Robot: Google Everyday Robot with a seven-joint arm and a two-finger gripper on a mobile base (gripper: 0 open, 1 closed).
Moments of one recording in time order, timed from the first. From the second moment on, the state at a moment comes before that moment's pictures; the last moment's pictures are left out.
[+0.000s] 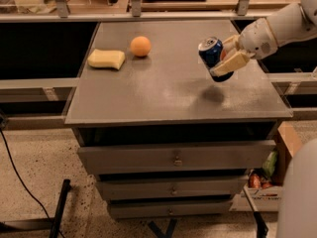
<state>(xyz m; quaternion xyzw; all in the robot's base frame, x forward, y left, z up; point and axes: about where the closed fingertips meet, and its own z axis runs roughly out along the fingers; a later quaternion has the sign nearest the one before) 0.657 -0.181 0.882 -0.61 0.66 0.26 0.35</state>
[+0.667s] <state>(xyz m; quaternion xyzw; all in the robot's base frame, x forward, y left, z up) 0.652 -0.199 0.871 -0.67 0.69 0.15 0.25</state>
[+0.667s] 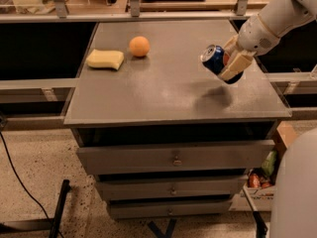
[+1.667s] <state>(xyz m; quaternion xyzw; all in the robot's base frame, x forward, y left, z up) 0.629 -0.225 0.853 -0.70 0.70 0.03 0.13</state>
